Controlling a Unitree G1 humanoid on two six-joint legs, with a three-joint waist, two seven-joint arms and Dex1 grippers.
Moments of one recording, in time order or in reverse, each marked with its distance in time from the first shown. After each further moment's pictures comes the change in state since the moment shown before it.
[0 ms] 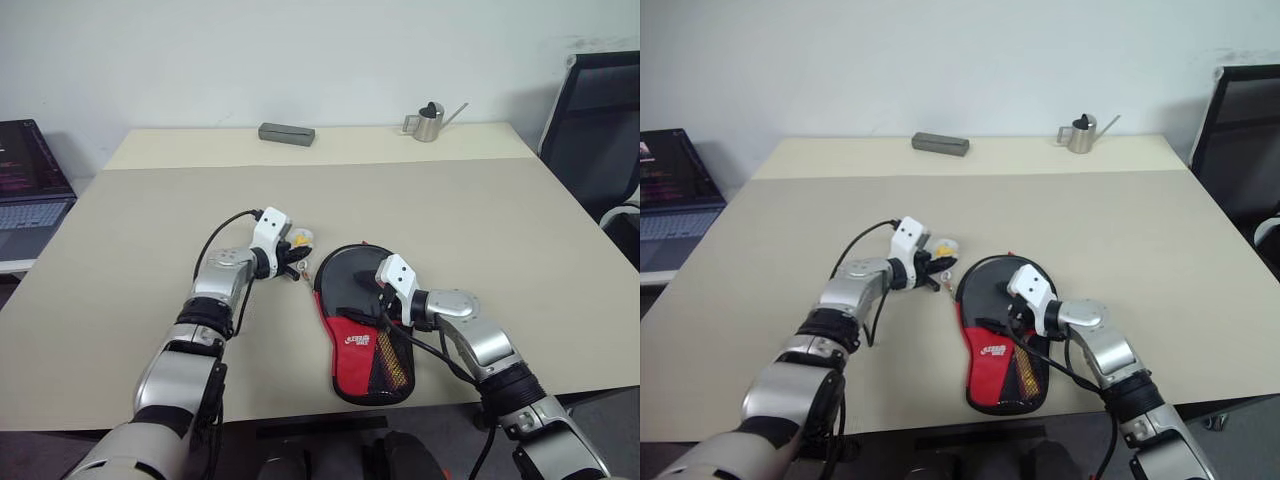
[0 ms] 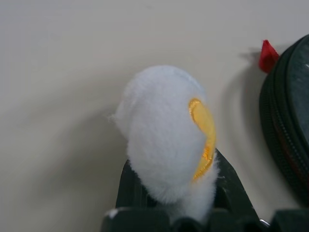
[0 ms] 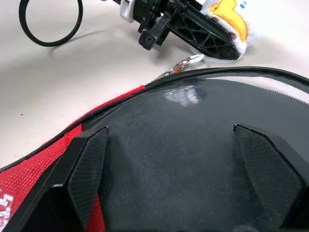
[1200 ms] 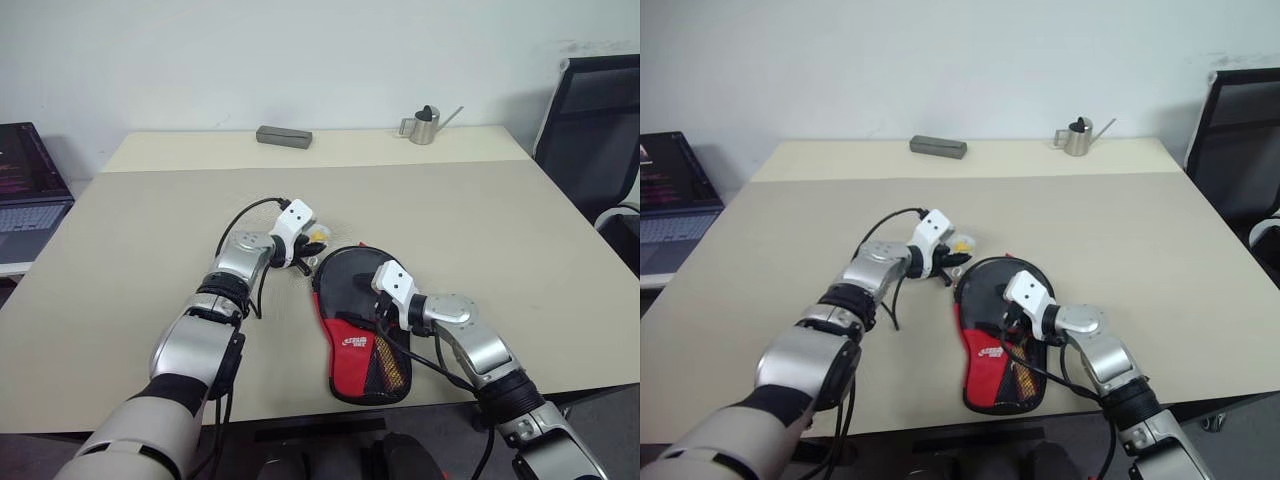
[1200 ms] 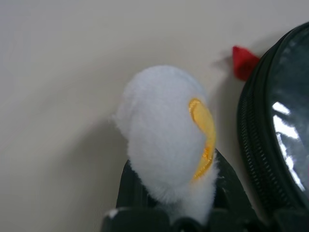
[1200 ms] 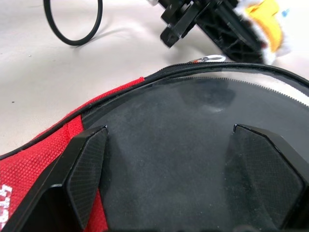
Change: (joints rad) left arm -0.242 -0.062 -0.078 0.392 0.166 -0.195 0.021; right arm 0.042 0.029 0.022 -0.008 -0.078 -0.017 -0.065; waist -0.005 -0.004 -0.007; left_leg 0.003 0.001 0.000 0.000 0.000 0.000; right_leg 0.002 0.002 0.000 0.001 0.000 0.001
